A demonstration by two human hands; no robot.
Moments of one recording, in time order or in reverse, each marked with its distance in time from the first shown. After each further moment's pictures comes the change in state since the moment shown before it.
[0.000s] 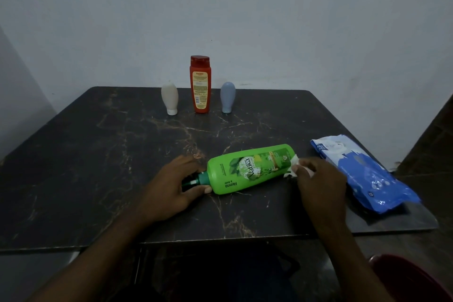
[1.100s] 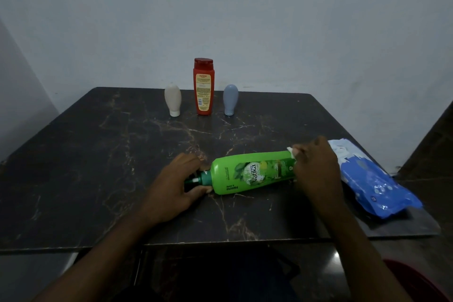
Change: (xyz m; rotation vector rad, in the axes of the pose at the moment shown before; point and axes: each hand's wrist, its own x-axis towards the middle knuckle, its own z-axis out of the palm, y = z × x) left_hand 0.000 0.006 -0.002 0.021 0.095 0.006; right_hand 0.030 -0.039 -0.005 -0.338 -0.079 -0.239
